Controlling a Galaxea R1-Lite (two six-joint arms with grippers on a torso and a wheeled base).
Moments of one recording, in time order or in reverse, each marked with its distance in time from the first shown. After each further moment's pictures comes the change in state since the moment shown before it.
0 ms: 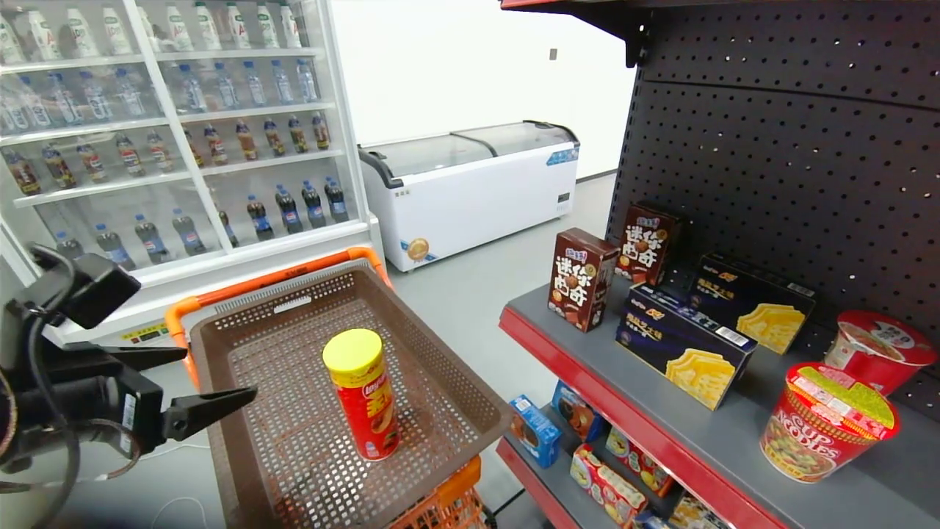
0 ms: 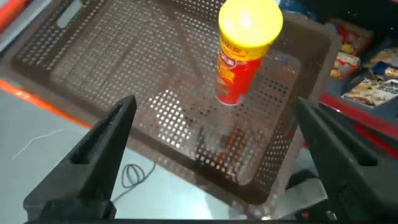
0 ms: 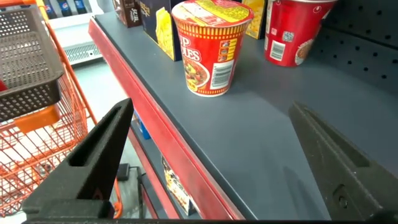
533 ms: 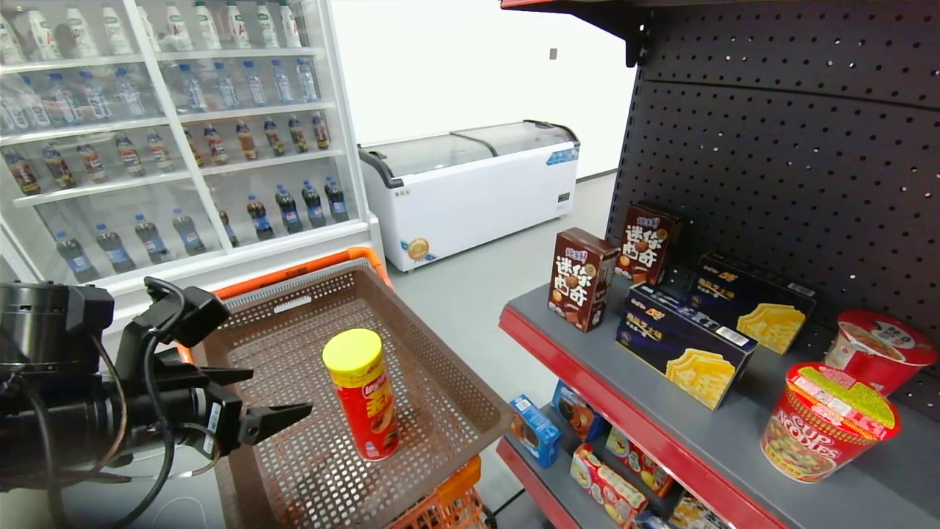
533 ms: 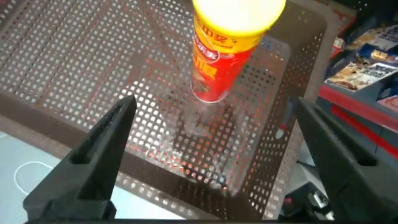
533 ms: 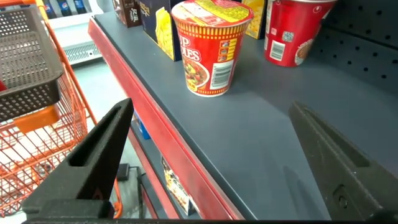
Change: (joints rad) left arm -0.086 0.195 0.069 -0.194 0.004 -0.060; right arm 0.000 0.000 0.000 0.000 0.000 0.000
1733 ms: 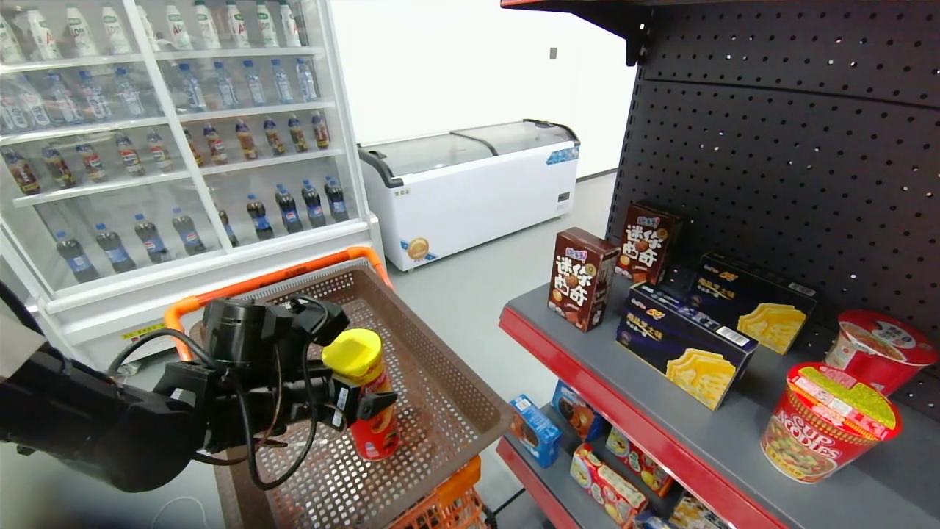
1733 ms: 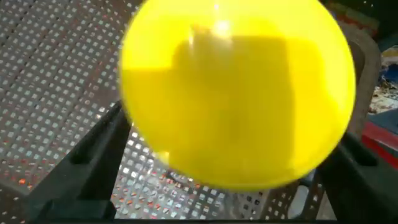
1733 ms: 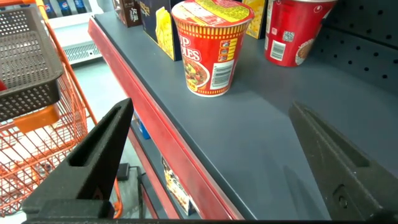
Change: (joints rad) left arm -0.218 0.405 -0.057 -0.356 0.189 -0.127; right arm 0.000 0.000 0.000 0.000 0.000 0.000
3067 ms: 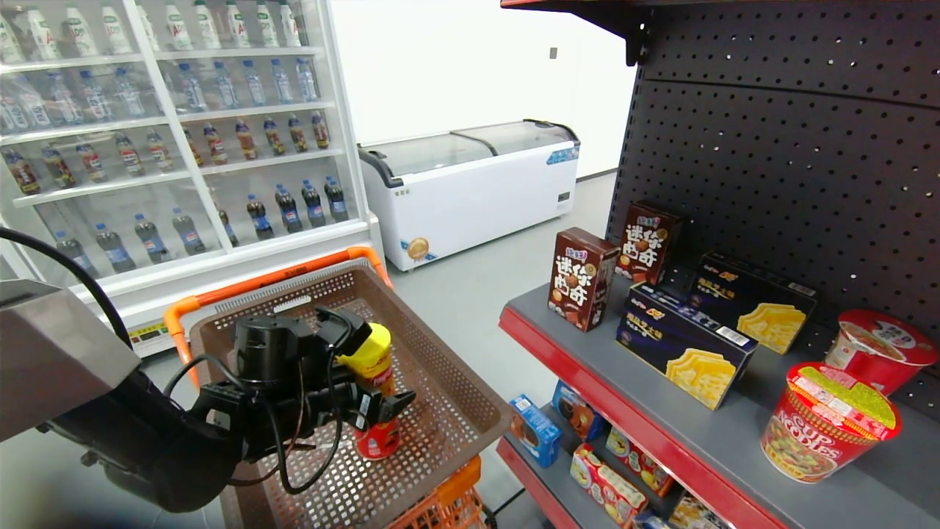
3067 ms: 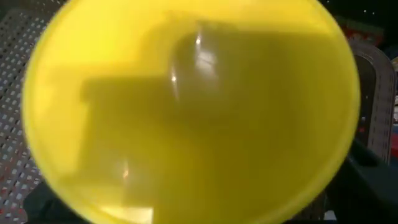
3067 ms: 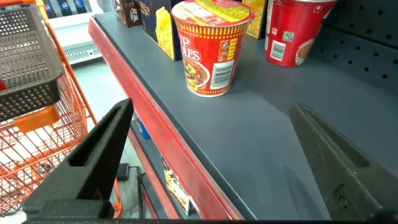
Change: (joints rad) left arm -0.036 0.131 0.066 -0.328 -0.001 0.074; right arm 0.000 0.000 0.000 0.000 0.000 0.000
